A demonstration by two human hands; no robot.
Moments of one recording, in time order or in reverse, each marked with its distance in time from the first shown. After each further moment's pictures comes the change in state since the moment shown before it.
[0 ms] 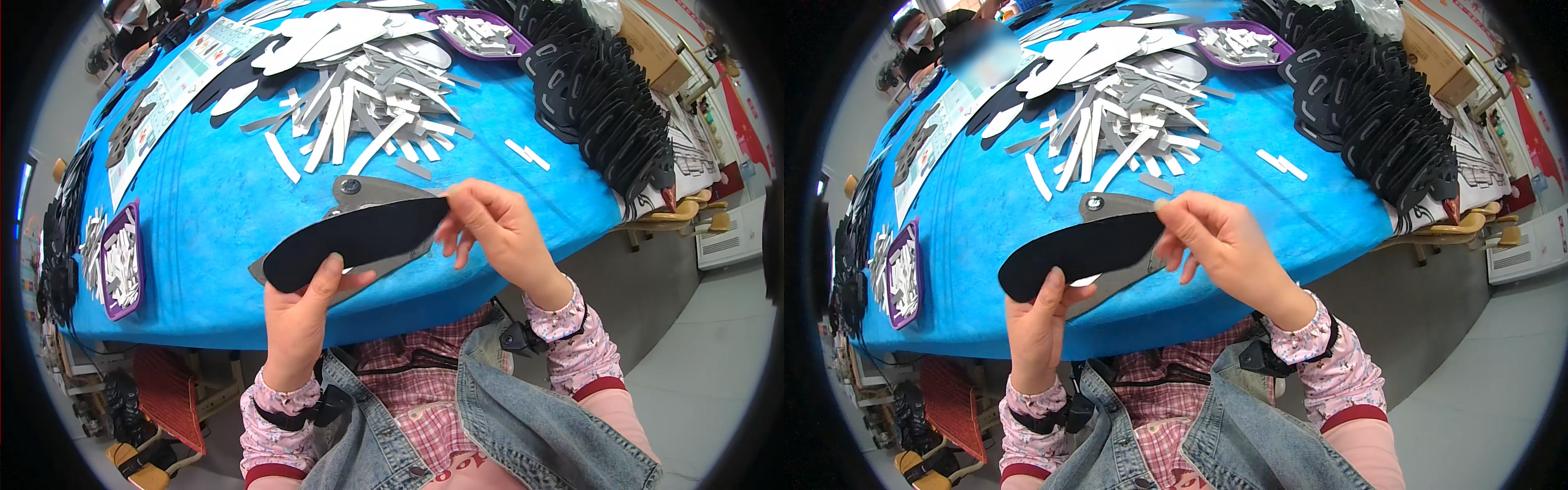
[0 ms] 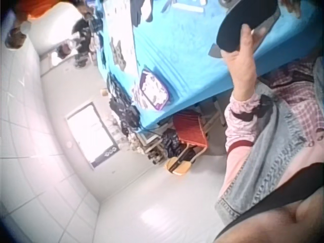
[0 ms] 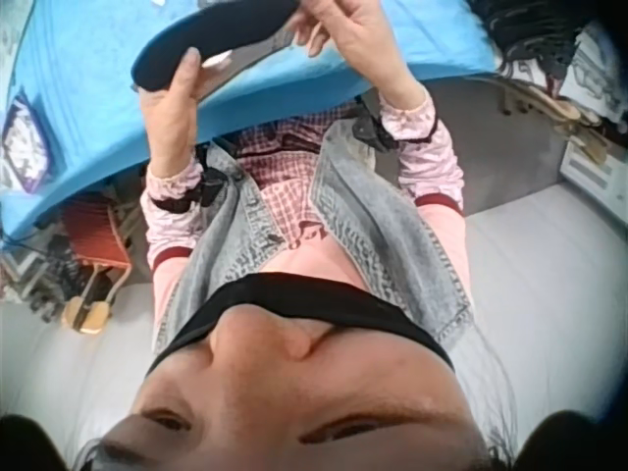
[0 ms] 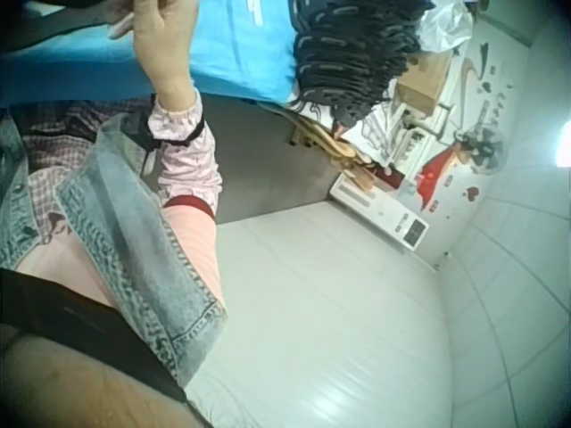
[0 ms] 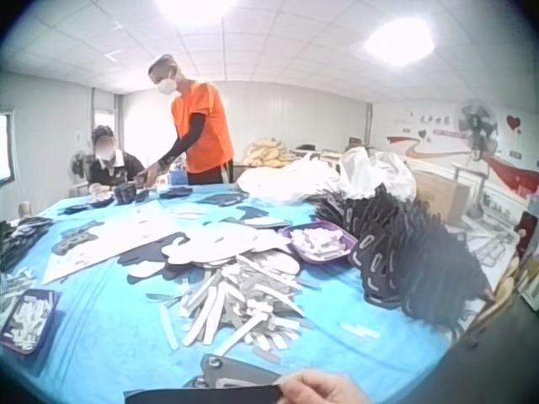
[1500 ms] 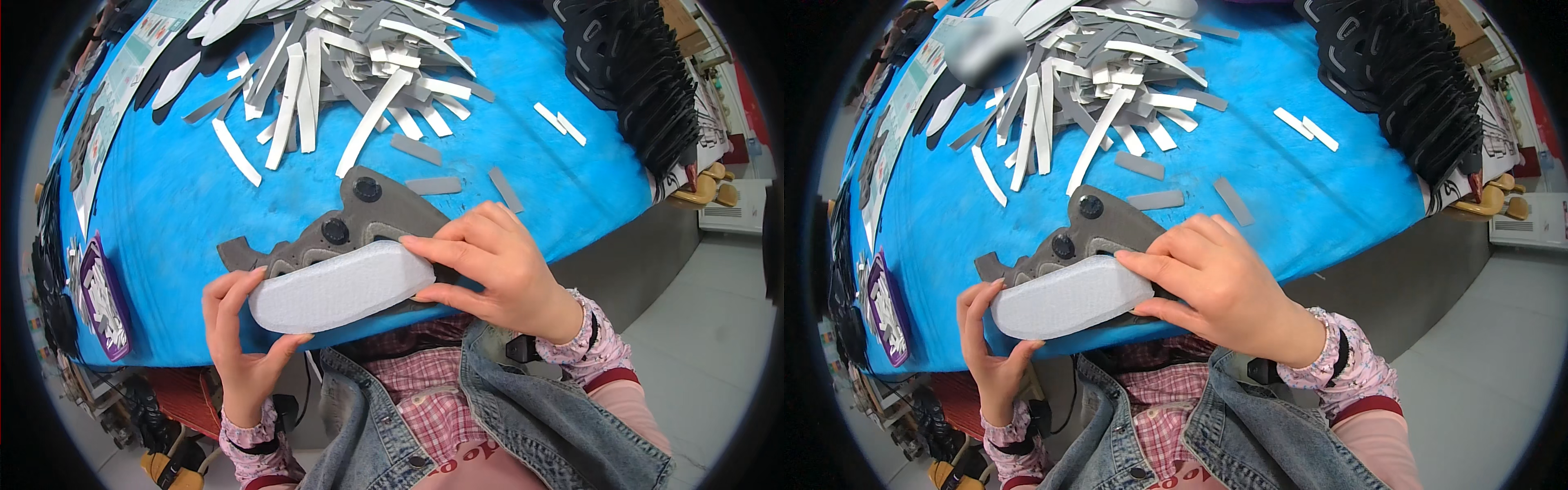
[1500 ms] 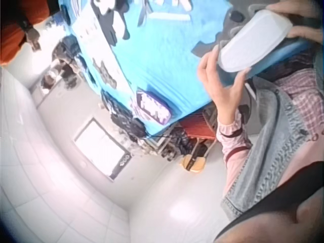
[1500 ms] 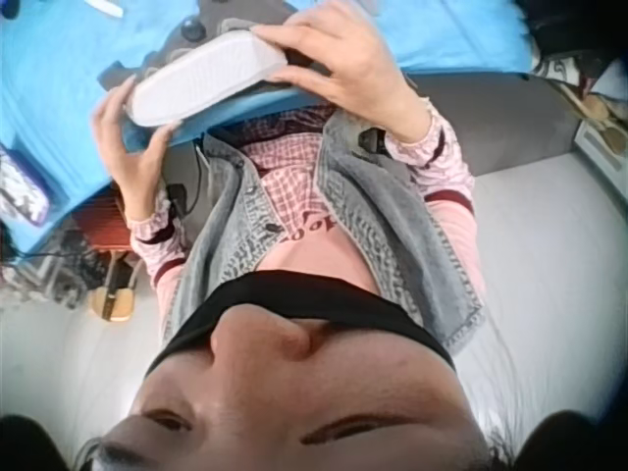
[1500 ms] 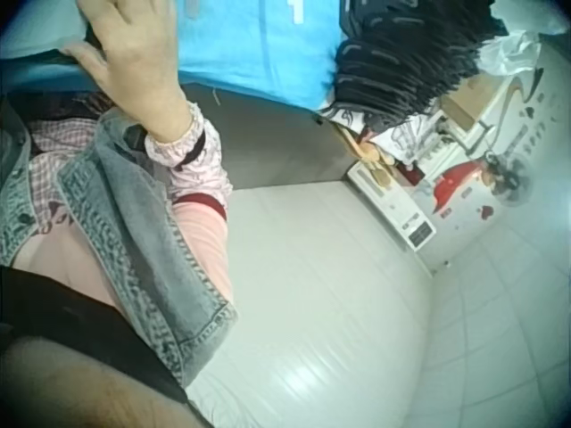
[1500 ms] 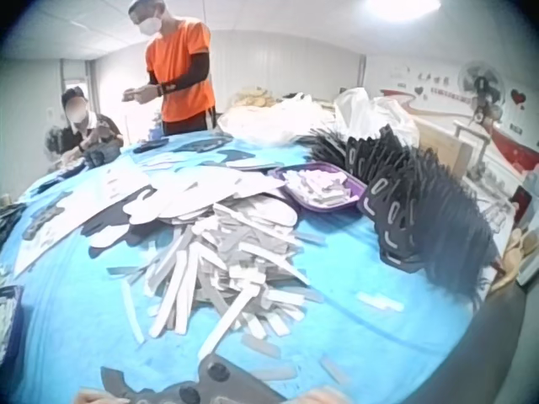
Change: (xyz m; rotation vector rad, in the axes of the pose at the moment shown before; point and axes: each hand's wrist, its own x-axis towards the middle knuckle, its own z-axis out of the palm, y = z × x) left_hand 0.005 0.019 -0.066 1.197 -0.124 0.261; right_hand -0.004 0.028 0.002 -0.848 -0.092 -0.372
